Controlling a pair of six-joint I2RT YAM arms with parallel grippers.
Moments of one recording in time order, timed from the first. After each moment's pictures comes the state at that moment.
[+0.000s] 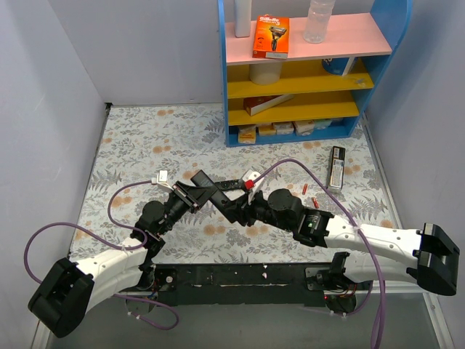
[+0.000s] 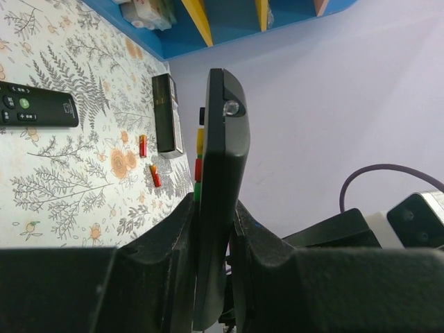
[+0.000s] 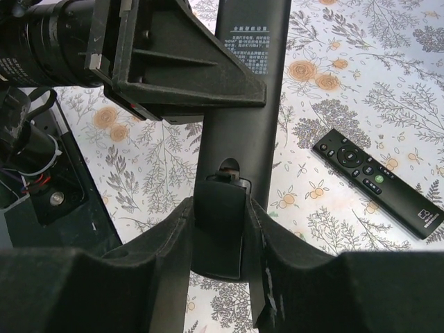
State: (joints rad) left arm -0.60 0.90 0.12 0.85 0.10 -1.32; right arm 1.17 1.08 0.65 0.18 0.09 0.18
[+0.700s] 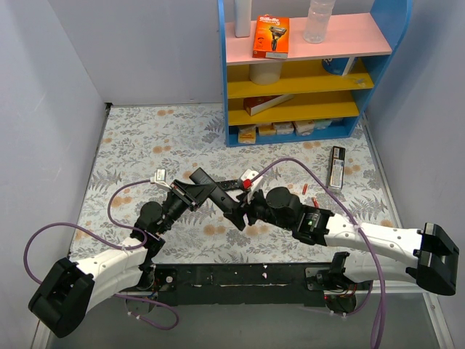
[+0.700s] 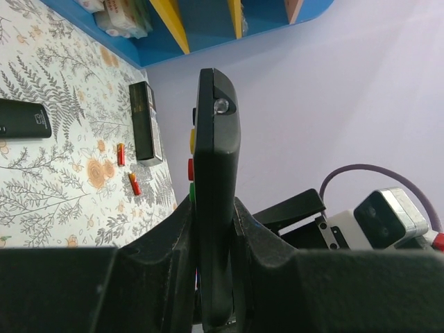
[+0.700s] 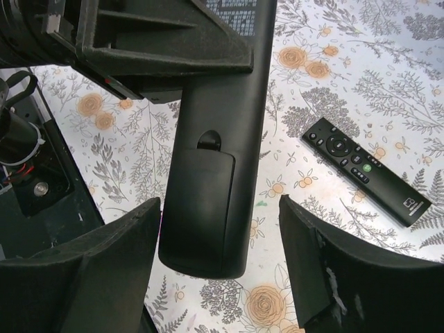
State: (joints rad) left arm -0.60 0.90 0.12 0.92 0.10 -1.35; right arm 1.16 1.09 0.67 0.12 0.09 0.16
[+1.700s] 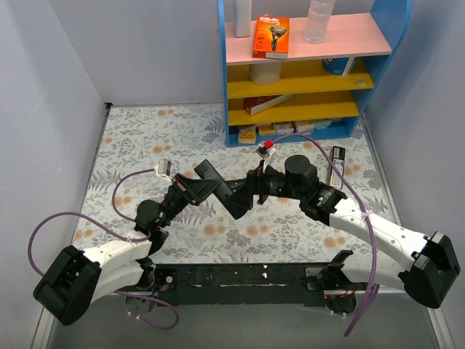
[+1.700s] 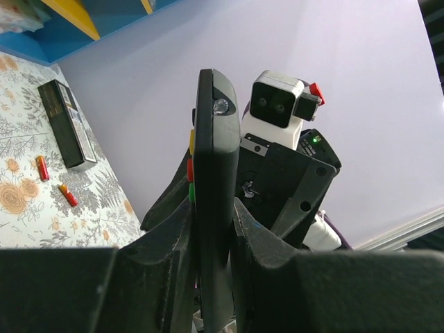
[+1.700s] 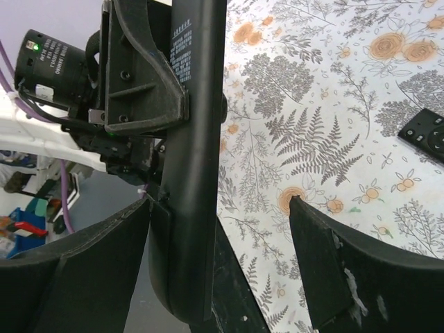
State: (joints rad) left arm -0.60 1.01 0.18 1.19 0.25 -1.36; right arm 0.84 1.10 0.80 0.06 -0.45 0.56
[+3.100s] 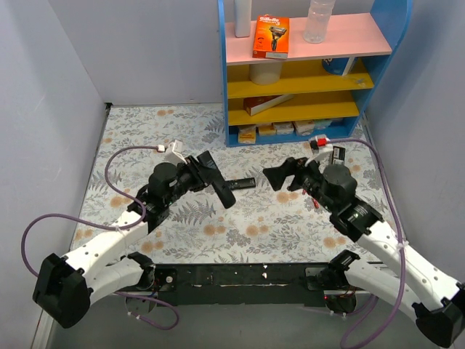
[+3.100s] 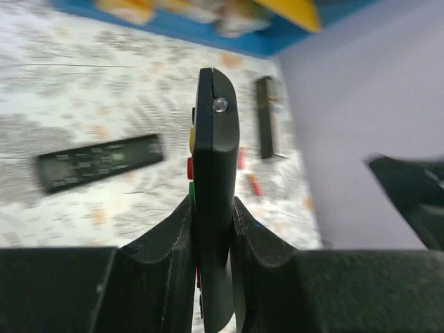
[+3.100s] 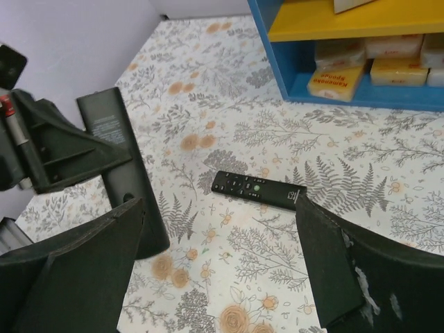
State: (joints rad) left arm -0.58 0.97 0.56 0.27 0.11 -0.91; right arm 0.69 0.84 0.78 -0.12 0.02 0.45
